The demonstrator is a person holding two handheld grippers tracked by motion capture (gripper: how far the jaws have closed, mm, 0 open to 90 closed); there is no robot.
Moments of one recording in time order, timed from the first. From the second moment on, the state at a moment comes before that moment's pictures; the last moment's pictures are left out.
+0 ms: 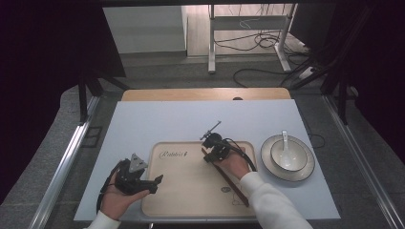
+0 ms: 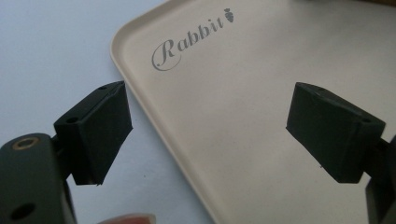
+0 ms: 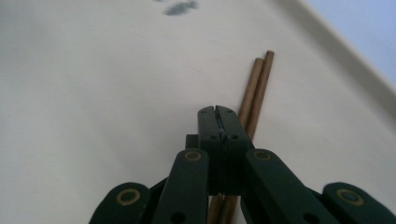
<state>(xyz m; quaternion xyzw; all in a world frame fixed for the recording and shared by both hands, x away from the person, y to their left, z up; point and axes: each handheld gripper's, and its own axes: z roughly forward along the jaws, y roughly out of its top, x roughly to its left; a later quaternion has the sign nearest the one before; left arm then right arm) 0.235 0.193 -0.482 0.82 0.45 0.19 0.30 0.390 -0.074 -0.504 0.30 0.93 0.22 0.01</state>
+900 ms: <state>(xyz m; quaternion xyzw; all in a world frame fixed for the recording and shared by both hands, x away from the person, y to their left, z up) 0.239 0.191 -0.483 0.82 0.45 0.19 0.30 0.387 -0.177 -0.485 0.38 0.90 0.21 0.08</state>
